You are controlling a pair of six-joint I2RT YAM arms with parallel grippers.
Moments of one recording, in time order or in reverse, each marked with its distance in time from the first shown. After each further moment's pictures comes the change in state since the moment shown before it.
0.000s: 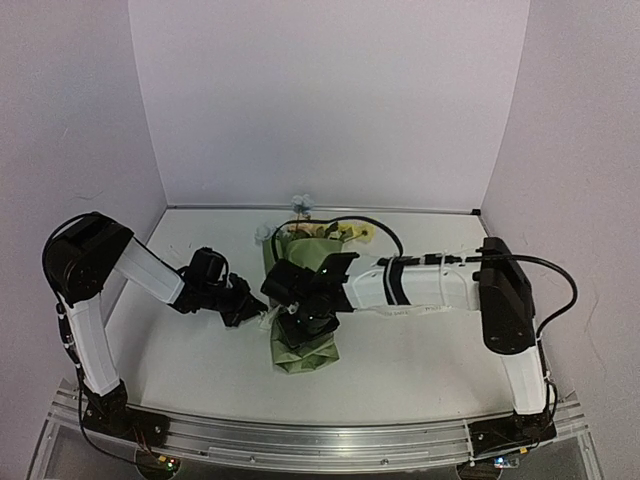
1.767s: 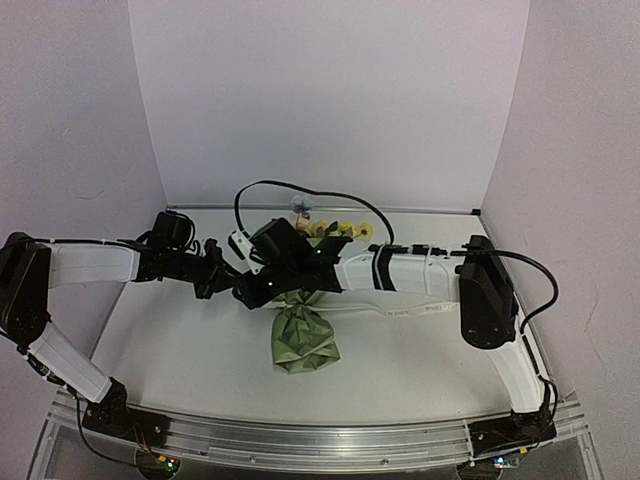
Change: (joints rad) left arm 0.110 -0.407 0.063 -0.461 0.140 0.191; right arm -0.064 0.106 0.184 0.453 -0.221 -0.325
